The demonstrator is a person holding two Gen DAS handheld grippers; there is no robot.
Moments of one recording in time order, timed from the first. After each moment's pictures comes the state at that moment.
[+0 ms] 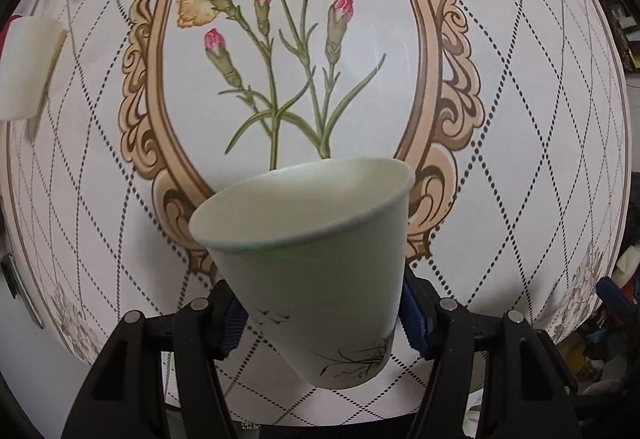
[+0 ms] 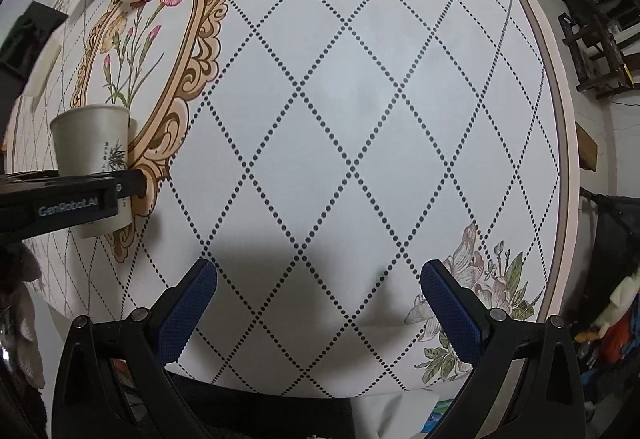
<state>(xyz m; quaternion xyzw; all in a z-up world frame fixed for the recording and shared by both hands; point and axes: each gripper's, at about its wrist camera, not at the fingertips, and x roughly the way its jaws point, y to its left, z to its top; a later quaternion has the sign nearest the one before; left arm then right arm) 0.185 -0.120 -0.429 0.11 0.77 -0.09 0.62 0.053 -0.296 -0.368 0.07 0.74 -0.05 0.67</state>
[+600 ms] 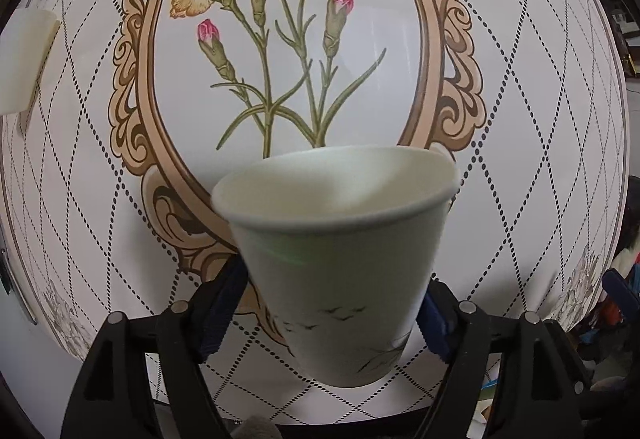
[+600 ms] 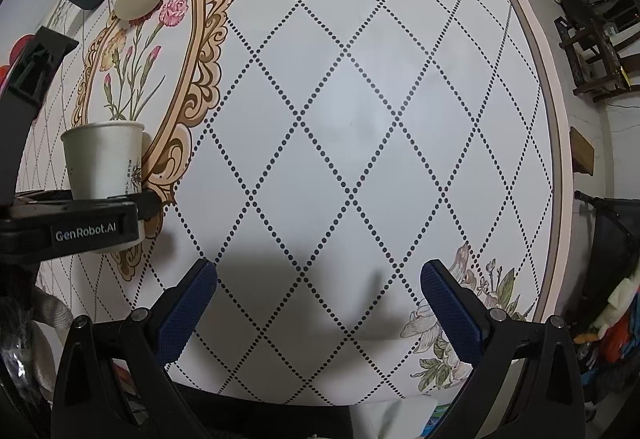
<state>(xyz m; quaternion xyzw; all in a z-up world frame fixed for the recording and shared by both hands) 0.201 -0.132 -0.459 0.09 0.78 -0.09 0.61 0.082 -0.287 -0.363 0.07 0.73 -0.06 0.68</state>
